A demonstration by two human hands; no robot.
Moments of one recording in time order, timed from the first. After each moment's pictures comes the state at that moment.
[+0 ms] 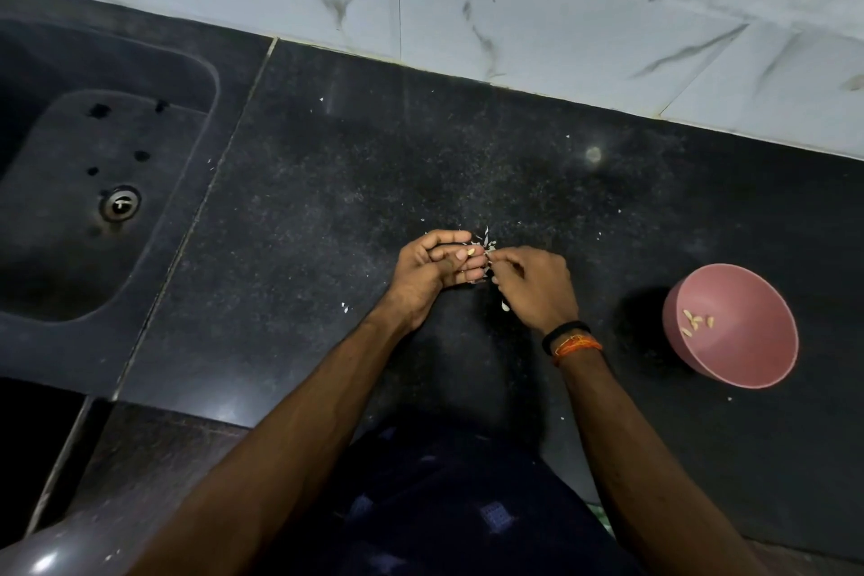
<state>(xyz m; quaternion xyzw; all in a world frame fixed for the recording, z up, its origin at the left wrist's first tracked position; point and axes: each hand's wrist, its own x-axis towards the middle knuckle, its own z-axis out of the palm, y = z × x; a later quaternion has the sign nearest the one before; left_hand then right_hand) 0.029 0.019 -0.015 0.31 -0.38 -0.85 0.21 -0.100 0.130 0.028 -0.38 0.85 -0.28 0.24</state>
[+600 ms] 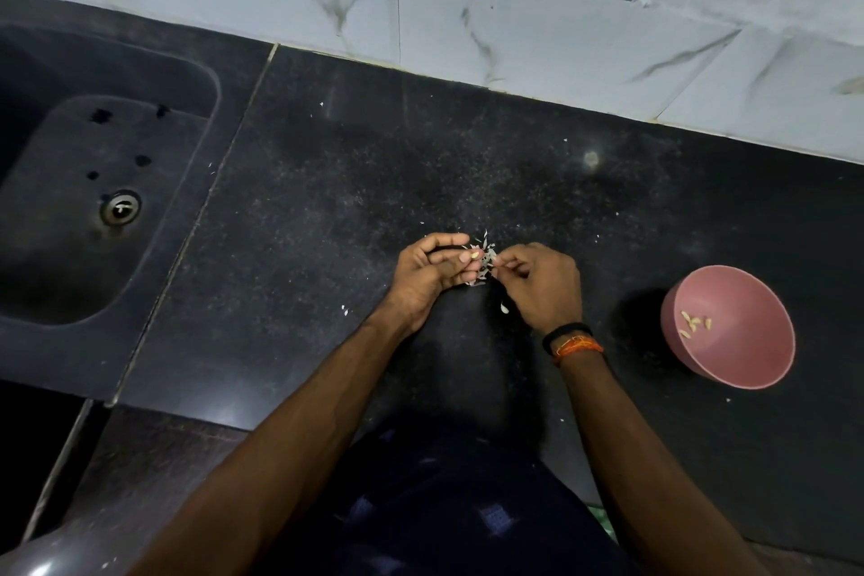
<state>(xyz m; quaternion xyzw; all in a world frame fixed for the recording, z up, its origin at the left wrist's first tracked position) 0.029 0.020 -0.012 0.33 -0.39 -0.84 0.21 -0.105 0.135 0.027 -0.40 0.85 -0.29 0.18</state>
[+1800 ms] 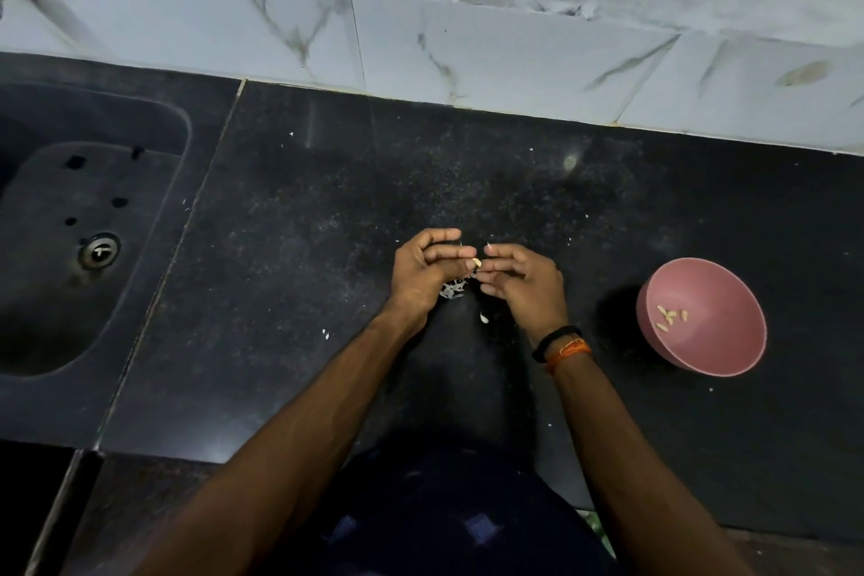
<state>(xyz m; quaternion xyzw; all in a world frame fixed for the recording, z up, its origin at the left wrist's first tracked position) -0.005 0.025 0.014 0.37 -0.48 -0.77 0.22 -0.112 0.141 0.027 -0.16 0.75 -0.53 0.36</state>
